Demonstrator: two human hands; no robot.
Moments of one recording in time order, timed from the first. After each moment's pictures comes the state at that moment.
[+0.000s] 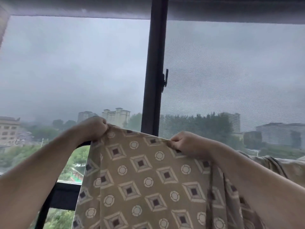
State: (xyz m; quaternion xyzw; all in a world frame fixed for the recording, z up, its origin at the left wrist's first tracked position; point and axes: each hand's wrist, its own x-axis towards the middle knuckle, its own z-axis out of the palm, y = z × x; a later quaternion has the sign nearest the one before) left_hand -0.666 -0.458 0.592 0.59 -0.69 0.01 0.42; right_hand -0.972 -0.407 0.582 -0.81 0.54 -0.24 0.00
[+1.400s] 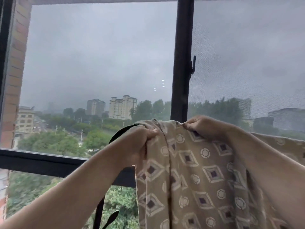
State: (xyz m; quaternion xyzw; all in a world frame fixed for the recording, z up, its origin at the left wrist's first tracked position) left_hand -0.664 -0.368 0.522 0.30 -0.62 -0.53 0.50; right_hand -0.893 -0.394 0.574 -0.78 0.53 -0.33 0.10
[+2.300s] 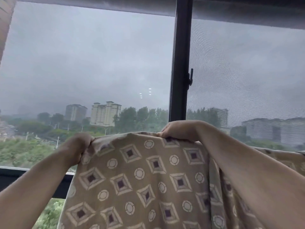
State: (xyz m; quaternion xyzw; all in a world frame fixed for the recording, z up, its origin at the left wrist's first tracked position) left_hand -0.501 -0.465 0.521 0.54 -0.59 -0.33 0.50; right_hand -0.797 -0.409 0.607 -0.74 0.62 -0.19 0.19
